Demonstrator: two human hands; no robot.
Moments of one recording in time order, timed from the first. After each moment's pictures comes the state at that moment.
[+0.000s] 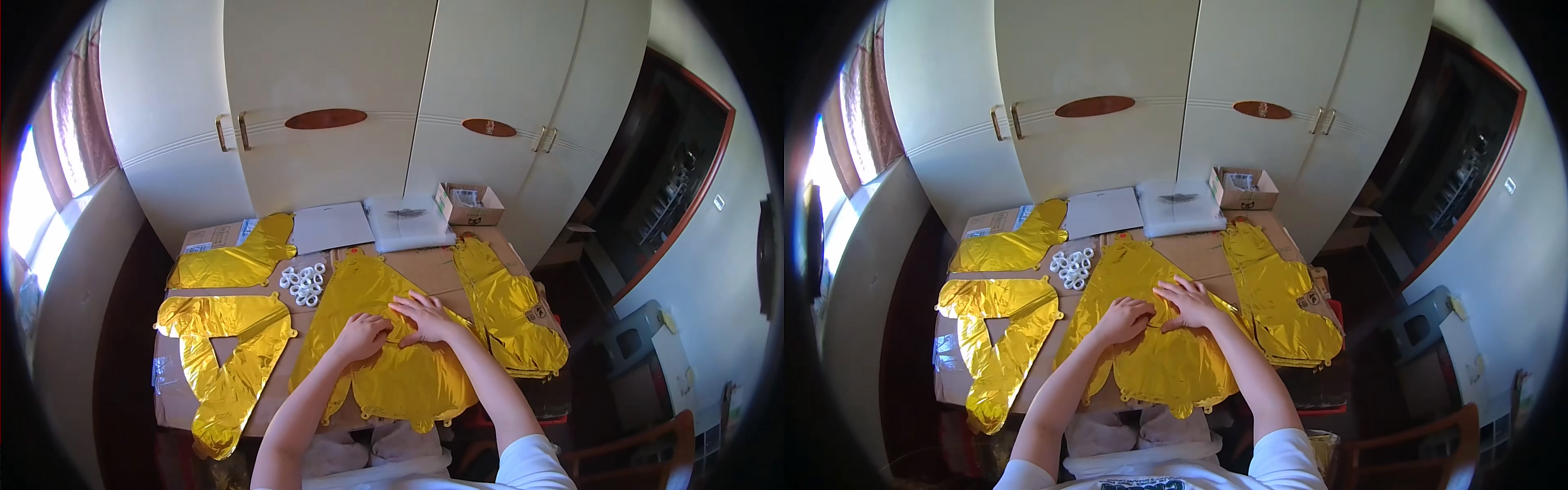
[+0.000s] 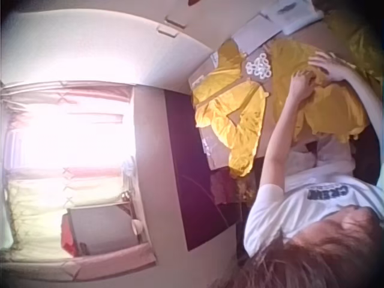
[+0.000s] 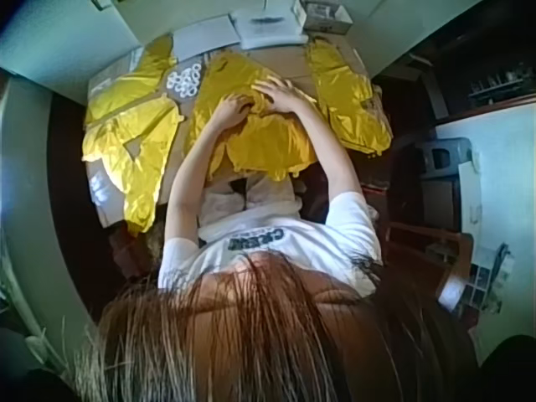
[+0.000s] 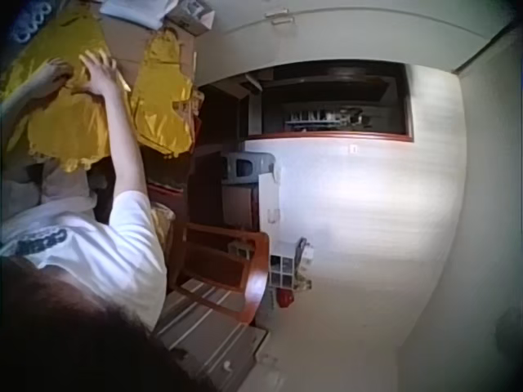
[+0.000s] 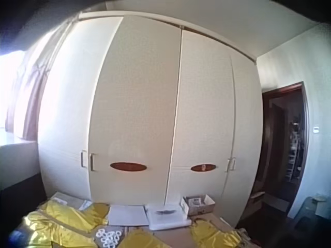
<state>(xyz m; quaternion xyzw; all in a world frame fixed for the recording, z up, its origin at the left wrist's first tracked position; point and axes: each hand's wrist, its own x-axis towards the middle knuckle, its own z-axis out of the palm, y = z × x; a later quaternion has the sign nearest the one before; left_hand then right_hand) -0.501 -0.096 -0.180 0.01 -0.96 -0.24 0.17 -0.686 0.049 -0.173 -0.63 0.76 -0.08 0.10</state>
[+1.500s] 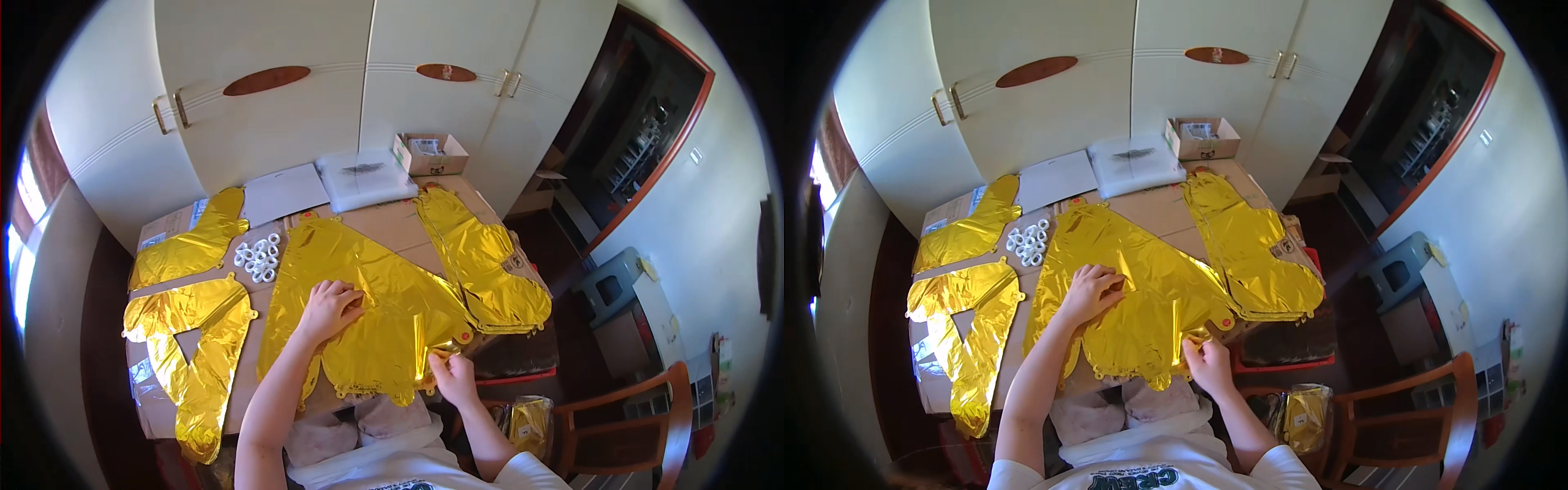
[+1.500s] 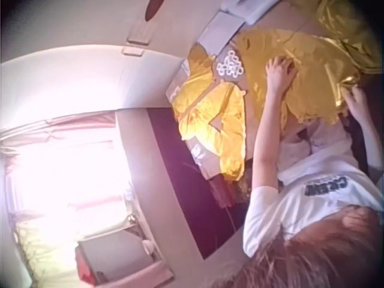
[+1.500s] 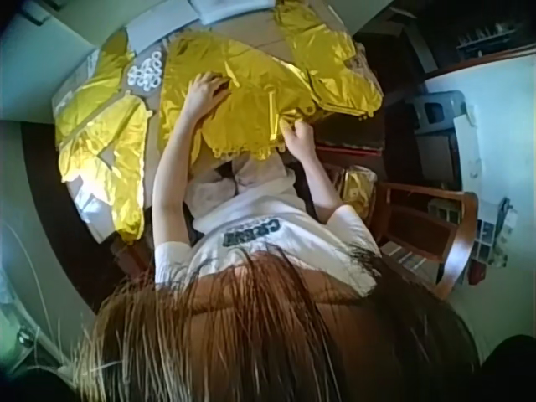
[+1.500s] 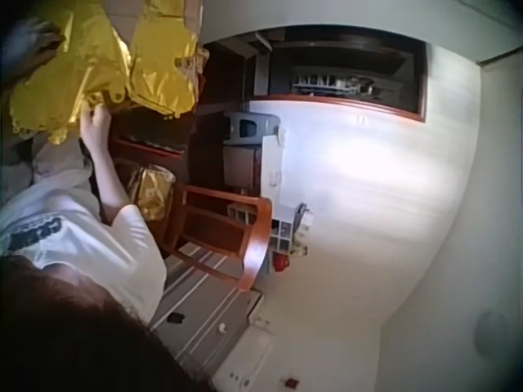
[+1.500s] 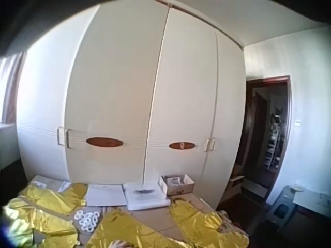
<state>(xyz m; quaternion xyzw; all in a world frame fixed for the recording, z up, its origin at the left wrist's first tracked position) -0.500 -0.085 -0.179 0.00 -0.96 -0.20 0.21 -0.540 0.218 -0.185 -0.24 0.81 -0.52 0.09</state>
